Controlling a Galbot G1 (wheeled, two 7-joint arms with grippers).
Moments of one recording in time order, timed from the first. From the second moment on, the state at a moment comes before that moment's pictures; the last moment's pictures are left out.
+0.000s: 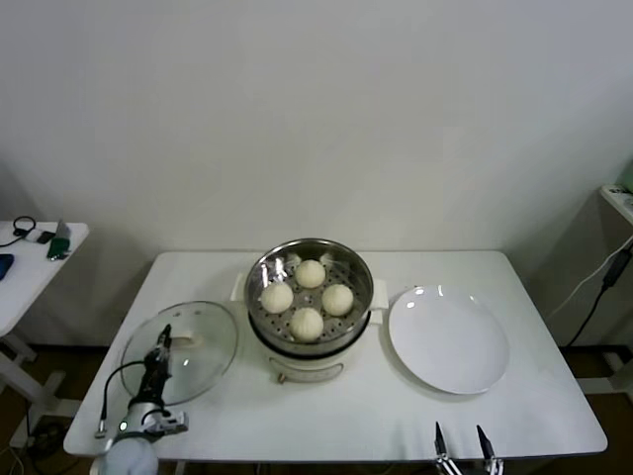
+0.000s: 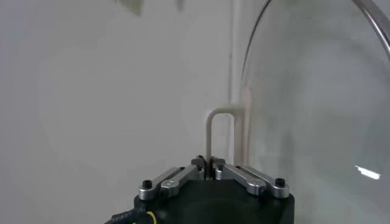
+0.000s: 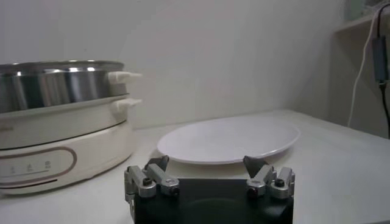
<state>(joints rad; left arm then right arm) 1.31 -1.28 -0.62 -1.45 1.24 0.00 -0.31 -1.83 1.40 0.53 1.69 0.31 0.55 -0.04</state>
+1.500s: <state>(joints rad) 1.00 -1.34 0.04 -1.97 1.42 0.68 0.28 -1.79 1.40 0.53 1.70 0.19 0.55 0.02</state>
